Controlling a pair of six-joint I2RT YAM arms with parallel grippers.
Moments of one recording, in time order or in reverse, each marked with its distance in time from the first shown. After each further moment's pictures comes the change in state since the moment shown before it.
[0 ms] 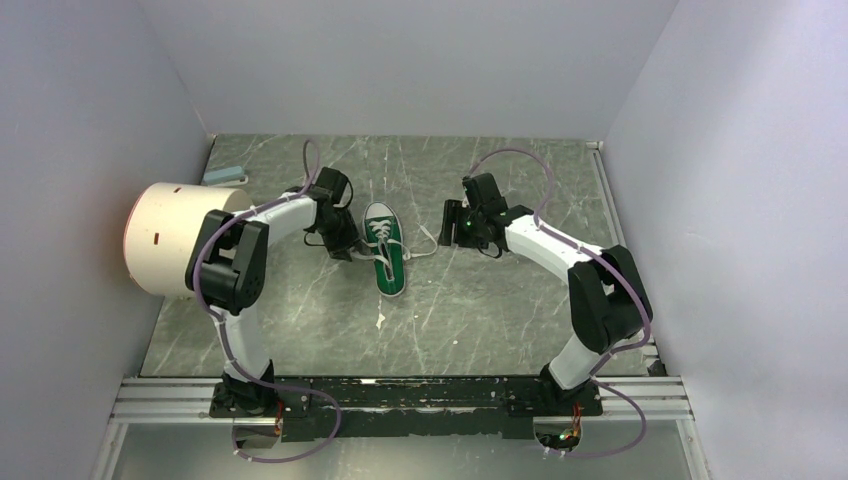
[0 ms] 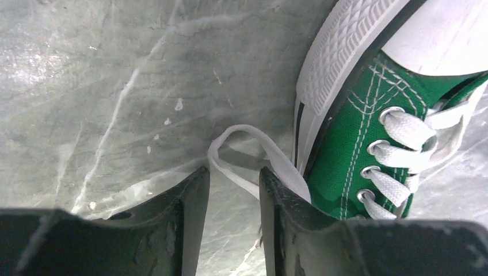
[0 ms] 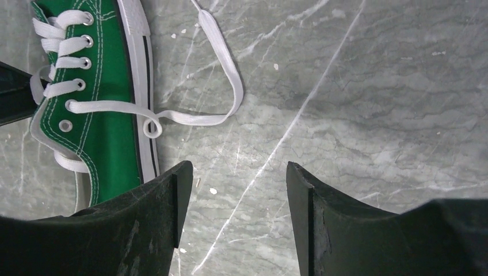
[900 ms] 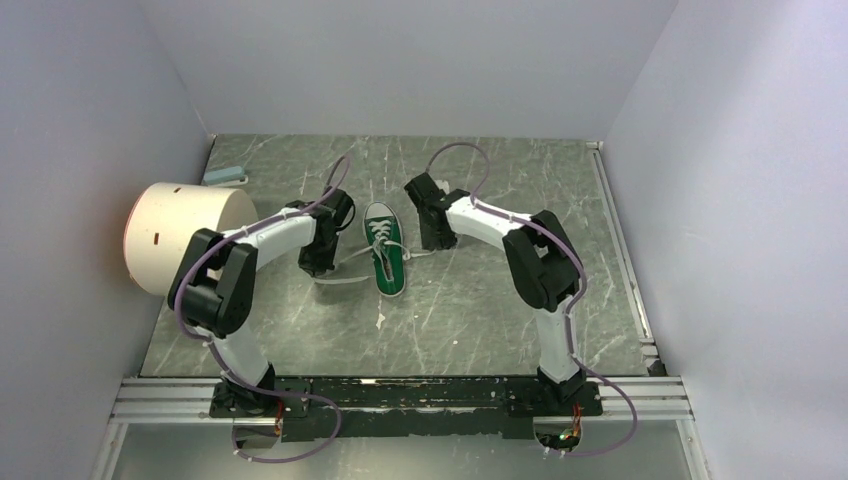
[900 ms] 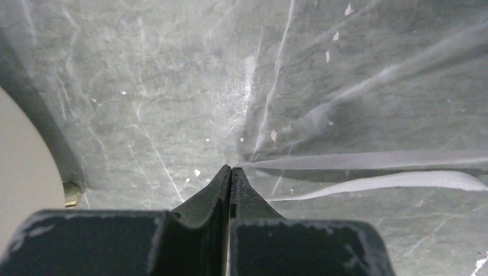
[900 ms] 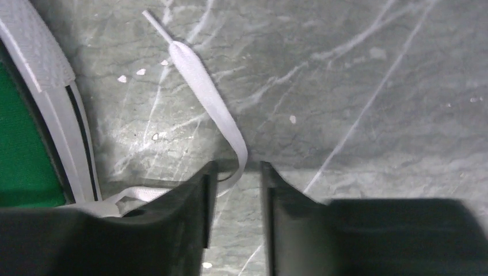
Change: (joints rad) left arm -0.085 -0.147 -0.135 -0.176 -0.471 0.468; right arm 0.161 0.430 0.417 -0.270 0.304 -0.002
